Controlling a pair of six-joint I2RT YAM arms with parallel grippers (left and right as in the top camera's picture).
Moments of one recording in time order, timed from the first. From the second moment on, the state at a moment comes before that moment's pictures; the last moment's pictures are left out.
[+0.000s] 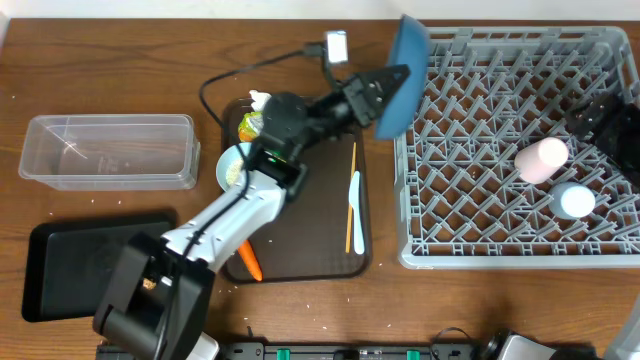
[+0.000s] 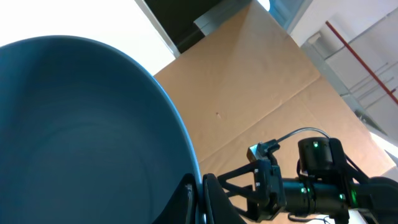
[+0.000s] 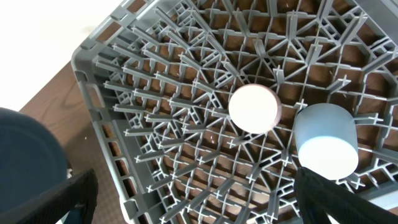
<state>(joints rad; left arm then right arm) -0.55 1.69 1.05 0.91 0.51 -1.12 -0.46 1.40 1.59 -1.16 -0.33 0.28</state>
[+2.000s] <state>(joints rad) -0.66 2.08 1.26 1.24 0.24 -1.53 -0.46 1.40 1.59 -1.26 -0.31 0.25</state>
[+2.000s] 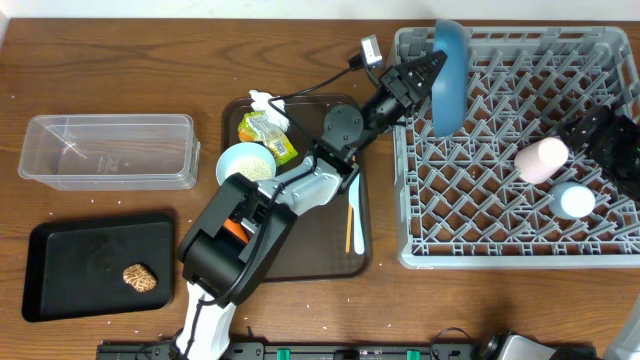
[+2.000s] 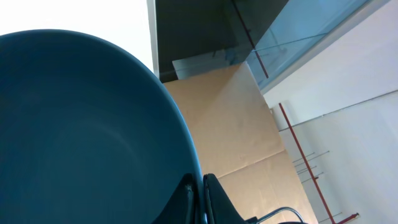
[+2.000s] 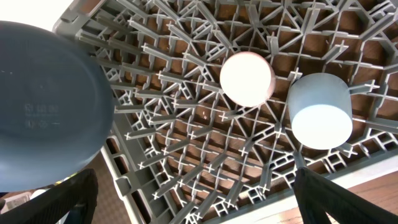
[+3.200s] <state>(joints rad) -0.77 2.09 1.27 1.17 0.19 -1.54 -0.46 1.40 1.59 -1.32 -0.31 0.23</state>
